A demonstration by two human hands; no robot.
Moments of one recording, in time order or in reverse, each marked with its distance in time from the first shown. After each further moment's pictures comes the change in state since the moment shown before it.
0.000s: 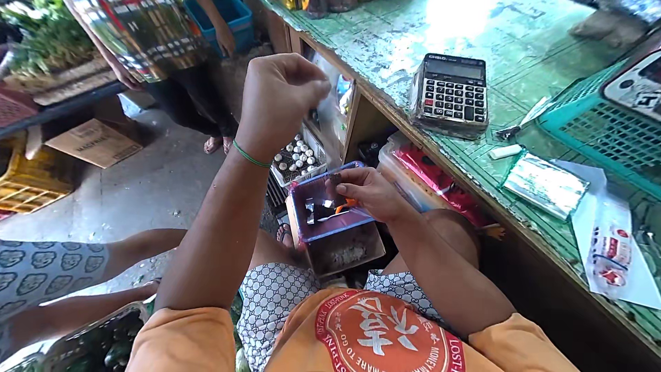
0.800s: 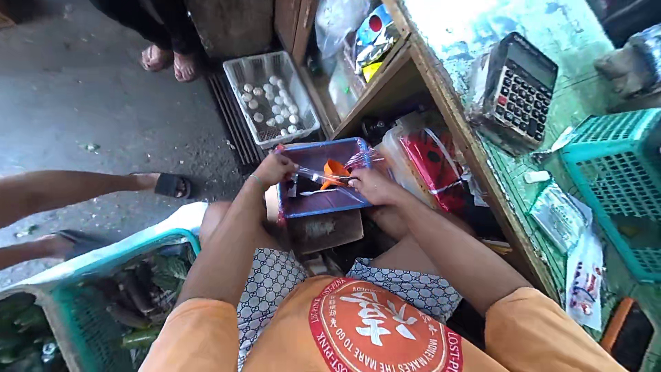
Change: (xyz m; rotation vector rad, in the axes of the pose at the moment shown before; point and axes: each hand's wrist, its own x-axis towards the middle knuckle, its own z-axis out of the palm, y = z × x) left_hand -0.164 -0.350 0.035 -0.173 -0.414 -0.887; right_hand 0.058 0.106 -0.075 -1.307 -0.177 0.784
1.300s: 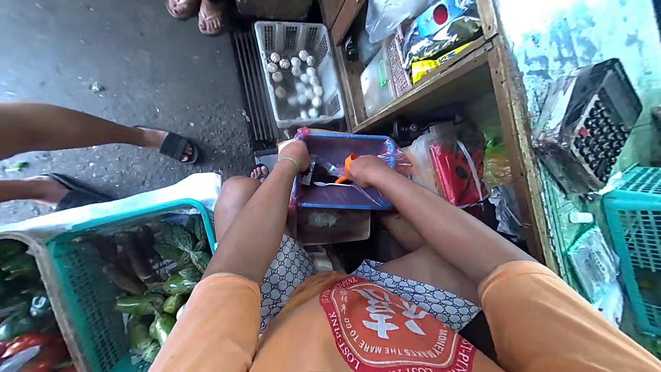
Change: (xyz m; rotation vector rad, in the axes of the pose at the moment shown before) left_hand 0.036 -0.034 0.002 0.515 0.123 -0.248; right_hand 0.094 -0.077 0.021 -0.788 -0.399 0.137
